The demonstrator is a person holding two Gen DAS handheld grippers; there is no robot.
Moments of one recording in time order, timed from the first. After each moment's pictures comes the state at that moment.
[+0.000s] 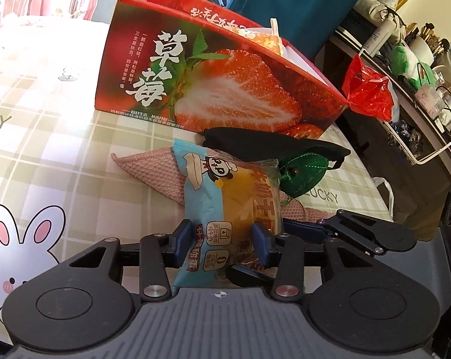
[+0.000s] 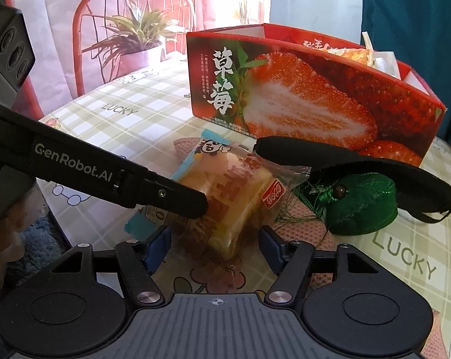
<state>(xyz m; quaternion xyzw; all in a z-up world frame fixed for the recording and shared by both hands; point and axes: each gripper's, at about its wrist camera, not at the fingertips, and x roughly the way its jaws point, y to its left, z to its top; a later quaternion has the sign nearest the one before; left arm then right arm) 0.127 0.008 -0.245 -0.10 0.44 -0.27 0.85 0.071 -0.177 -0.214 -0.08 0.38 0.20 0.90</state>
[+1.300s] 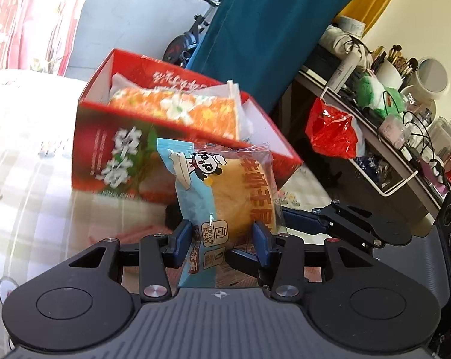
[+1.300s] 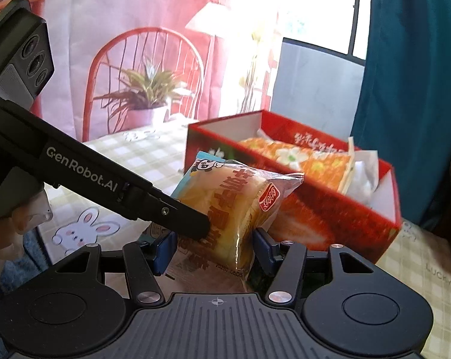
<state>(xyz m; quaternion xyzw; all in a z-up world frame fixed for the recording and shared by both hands) 0.136 0.003 -0.176 -0.11 0.37 -0.31 0.87 0.075 -0.186 -0.141 -0.12 0.26 0.21 0.93</state>
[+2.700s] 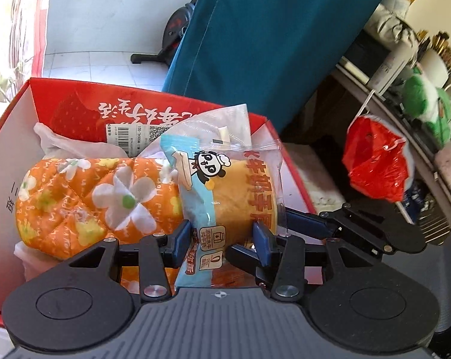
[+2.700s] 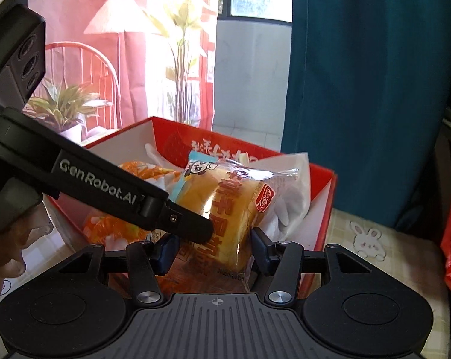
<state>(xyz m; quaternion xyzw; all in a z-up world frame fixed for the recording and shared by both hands) 0.309 -0.124 -0.166 -0.06 0.44 -0.29 0.85 0.263 -0.293 -0.129 -0.06 0.32 0.15 0.93</state>
